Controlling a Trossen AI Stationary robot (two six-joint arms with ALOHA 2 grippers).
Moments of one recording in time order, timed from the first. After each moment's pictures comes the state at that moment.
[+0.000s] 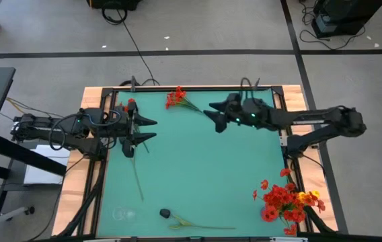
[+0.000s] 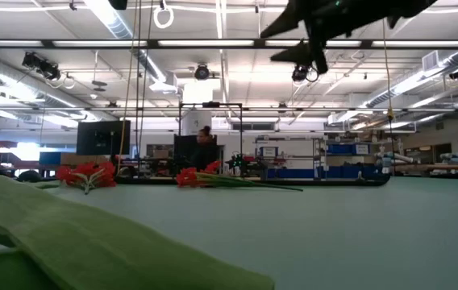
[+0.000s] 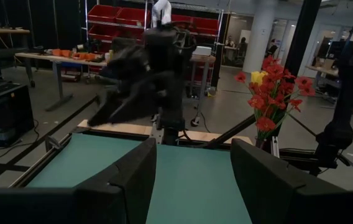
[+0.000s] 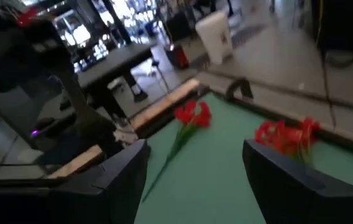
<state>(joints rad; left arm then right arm) -0.09 0.76 0.78 0.01 -0.12 -0.12 -0.17 1.23 0.82 0.21 0.23 0.51</state>
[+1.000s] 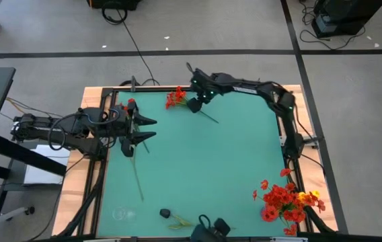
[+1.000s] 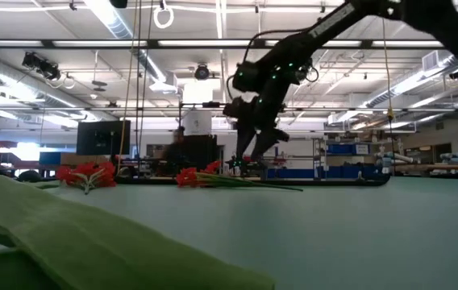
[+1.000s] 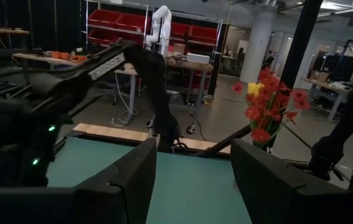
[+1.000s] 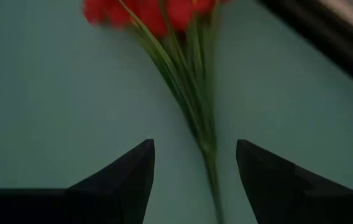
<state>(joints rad) -0.09 0.76 0.78 0.04 -0.12 -0.16 -0.54 2.10 1.69 -0.72 -0.12 0.31</state>
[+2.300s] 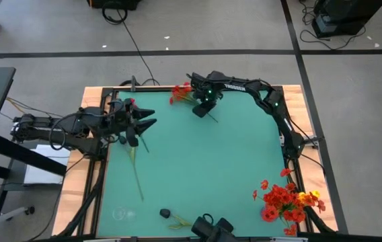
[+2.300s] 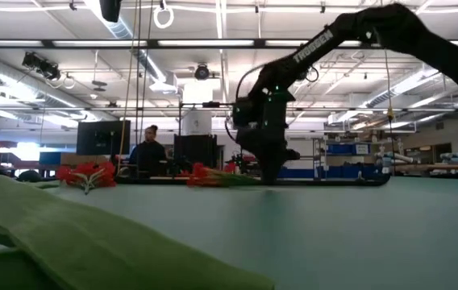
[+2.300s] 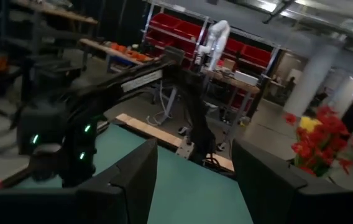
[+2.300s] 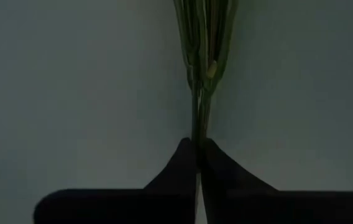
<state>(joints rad) -0.07 0.76 0.78 0.03 -0.35 -0.35 -0.59 2.29 1.86 -1.08 -0.23 0.16</state>
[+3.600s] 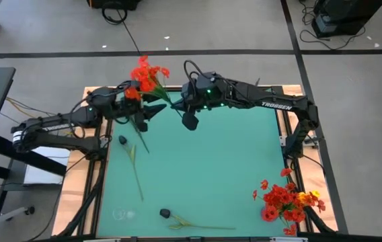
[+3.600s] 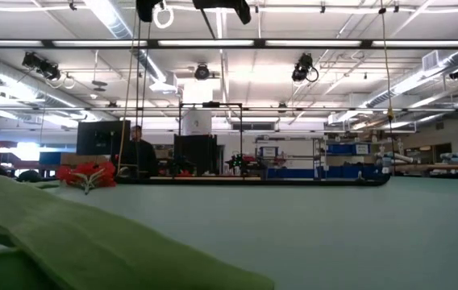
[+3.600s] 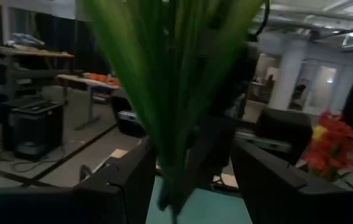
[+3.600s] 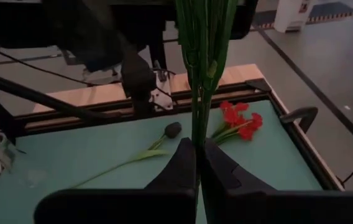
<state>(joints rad) 0.26 0.93 0.86 0.22 0.08 -0.19 -0.17 1.78 1.87 -0.52 -0.08 0.07</state>
